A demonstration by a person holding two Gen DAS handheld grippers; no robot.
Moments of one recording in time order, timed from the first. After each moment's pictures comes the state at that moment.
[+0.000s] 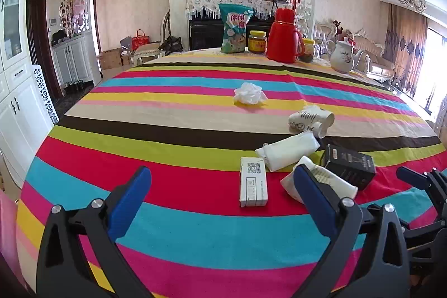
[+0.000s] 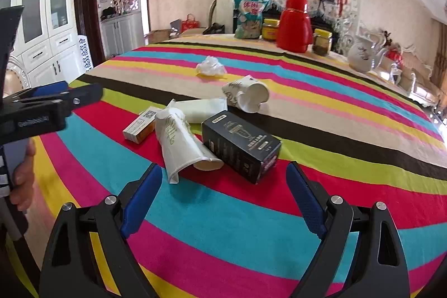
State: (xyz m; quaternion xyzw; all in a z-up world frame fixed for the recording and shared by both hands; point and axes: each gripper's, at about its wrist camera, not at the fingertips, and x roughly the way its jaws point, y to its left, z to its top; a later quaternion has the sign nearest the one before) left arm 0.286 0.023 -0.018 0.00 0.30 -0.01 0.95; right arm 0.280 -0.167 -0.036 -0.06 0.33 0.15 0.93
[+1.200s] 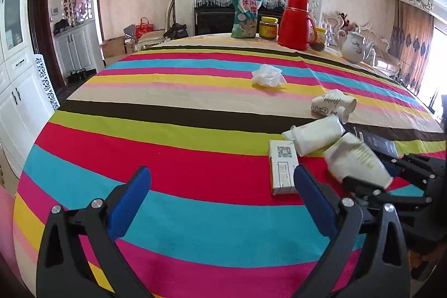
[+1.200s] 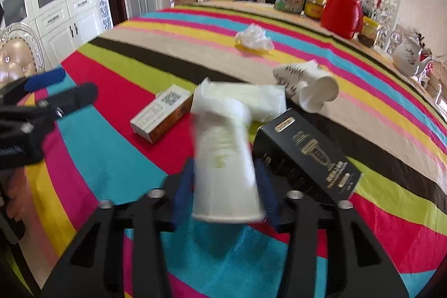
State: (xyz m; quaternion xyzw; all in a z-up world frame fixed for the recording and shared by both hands) left arm 0.296 0.053 -0.038 -0.01 0.33 0.00 0.94; right arm 0.328 -0.115 -0.058 -0.10 0.39 0.20 0.89
